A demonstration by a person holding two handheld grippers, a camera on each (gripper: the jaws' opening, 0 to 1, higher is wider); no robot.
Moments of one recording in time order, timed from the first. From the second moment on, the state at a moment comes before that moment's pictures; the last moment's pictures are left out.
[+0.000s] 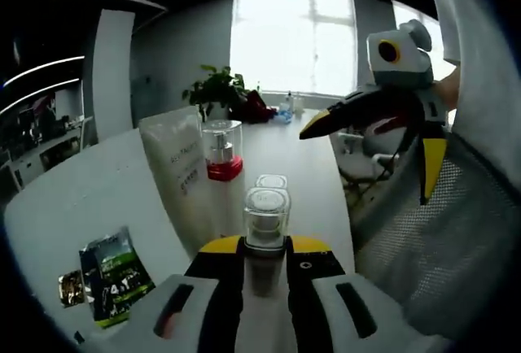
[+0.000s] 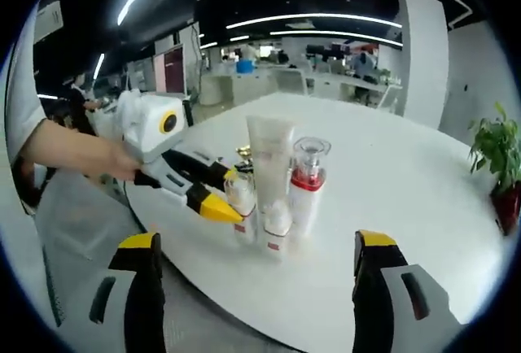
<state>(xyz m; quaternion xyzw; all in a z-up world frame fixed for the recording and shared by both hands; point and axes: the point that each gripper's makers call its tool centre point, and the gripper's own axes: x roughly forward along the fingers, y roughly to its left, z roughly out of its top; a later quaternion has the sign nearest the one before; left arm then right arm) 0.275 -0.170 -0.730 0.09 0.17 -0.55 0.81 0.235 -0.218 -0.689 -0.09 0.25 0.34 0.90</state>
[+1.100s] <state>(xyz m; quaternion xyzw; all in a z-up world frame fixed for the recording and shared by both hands) 0.278 -0.171 -0.758 0.08 0.19 -0.58 0.79 0.235 -0.221 -0.698 -0.09 0.28 0.33 0.90</state>
